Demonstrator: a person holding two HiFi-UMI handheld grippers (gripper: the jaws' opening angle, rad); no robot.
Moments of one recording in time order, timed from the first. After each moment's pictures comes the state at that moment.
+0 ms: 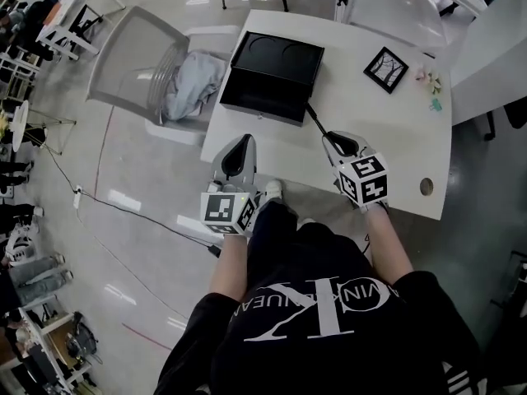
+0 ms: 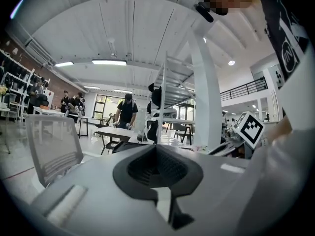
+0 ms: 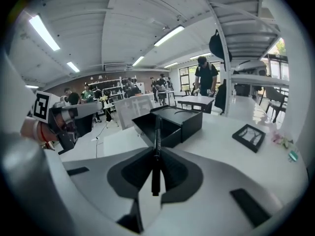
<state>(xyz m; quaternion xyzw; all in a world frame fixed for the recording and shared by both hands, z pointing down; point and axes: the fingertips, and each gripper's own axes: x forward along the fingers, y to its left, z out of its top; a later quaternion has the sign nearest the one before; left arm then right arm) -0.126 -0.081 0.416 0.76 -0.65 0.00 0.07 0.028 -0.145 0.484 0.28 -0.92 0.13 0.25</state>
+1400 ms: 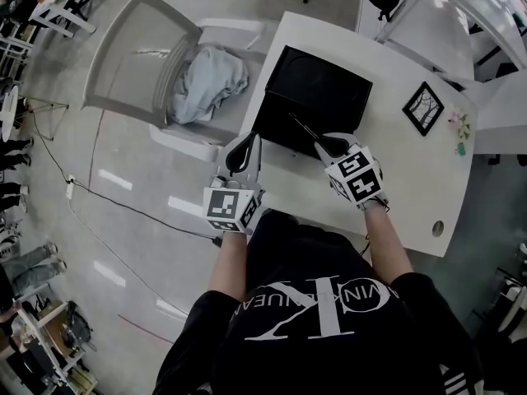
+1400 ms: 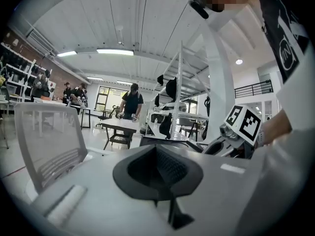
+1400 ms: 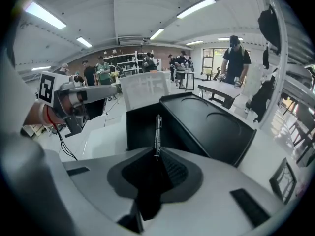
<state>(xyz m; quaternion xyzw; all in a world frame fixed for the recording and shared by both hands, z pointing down) -0.243 -0.174 0.455 0.76 -0.65 0.01 0.11 -0.117 -0.215 0.526 0.17 -0.90 0.10 0.39</state>
